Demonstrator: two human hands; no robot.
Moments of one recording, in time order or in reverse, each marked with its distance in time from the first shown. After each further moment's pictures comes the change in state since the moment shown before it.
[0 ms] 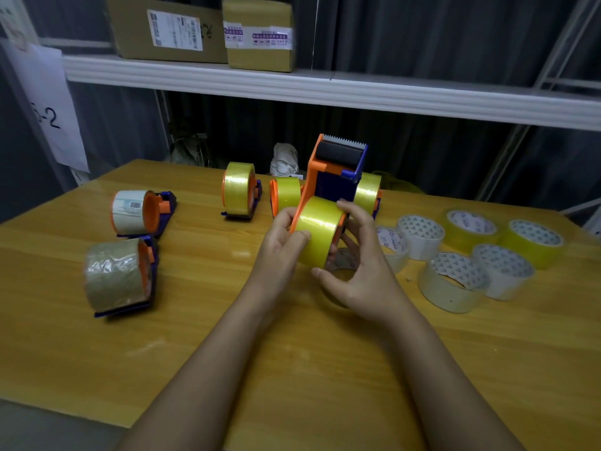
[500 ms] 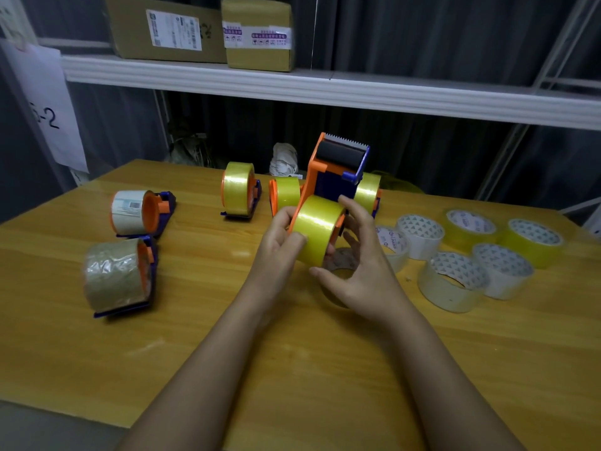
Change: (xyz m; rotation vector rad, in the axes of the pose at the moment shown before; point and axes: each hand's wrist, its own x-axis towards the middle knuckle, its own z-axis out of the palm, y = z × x) left_hand -0.001 0.001 -0.001 -0.034 -0.030 0.063; right_hand 0.000 -0.001 0.000 -0.059 0.023 0.030
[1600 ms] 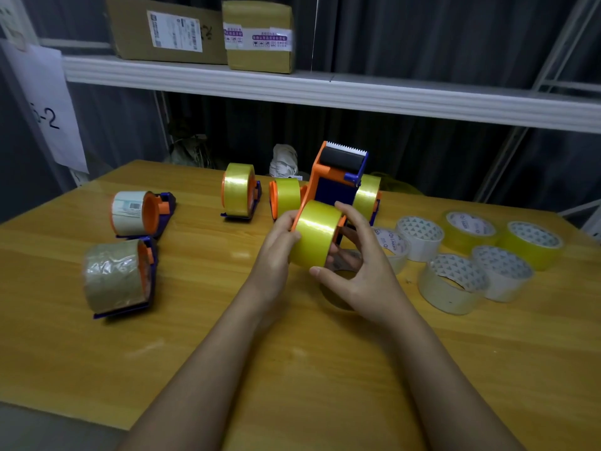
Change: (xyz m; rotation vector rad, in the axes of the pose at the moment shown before) left_hand 0.002 -0.012 -0.009 -0.019 0.003 -0.093; right_hand -0.003 -0.007 0.000 0.164 -0.002 0.042
